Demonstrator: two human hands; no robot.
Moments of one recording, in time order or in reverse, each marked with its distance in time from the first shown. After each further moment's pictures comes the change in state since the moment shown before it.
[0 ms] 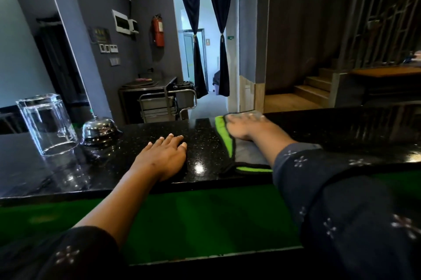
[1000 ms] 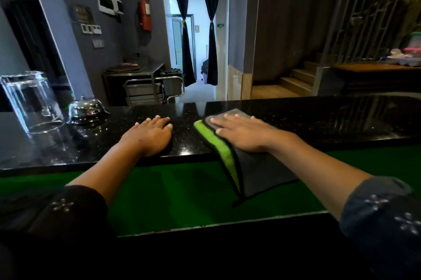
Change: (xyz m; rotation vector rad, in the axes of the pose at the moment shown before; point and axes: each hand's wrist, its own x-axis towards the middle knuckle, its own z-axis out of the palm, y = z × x) left_hand 0.002 -0.004 -0.003 0.038 -0.002 -0.002; right_hand -0.113 0.017 0.002 0.079 -0.039 -0.250
